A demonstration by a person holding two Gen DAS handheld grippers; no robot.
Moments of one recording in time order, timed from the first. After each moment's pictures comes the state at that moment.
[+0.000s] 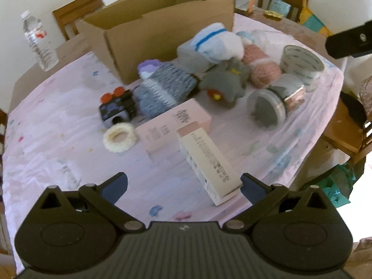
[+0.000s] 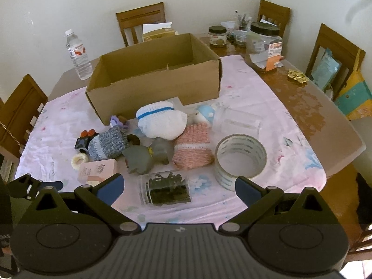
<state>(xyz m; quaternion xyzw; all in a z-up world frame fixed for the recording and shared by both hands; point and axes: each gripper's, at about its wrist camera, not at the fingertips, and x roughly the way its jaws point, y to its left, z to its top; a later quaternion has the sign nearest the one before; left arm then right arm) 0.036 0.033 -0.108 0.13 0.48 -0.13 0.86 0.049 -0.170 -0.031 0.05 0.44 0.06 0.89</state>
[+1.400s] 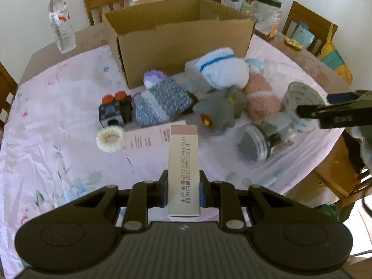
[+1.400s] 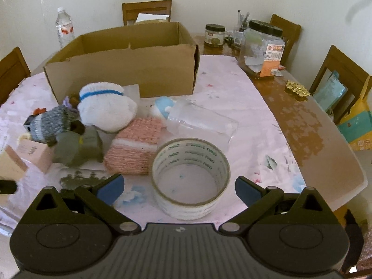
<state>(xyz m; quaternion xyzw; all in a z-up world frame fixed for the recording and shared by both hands) 0.039 0.004 -0.084 0.03 0.48 -0.07 0.88 0.100 -0.230 -0.106 -0.04 0.42 0.08 0.91</state>
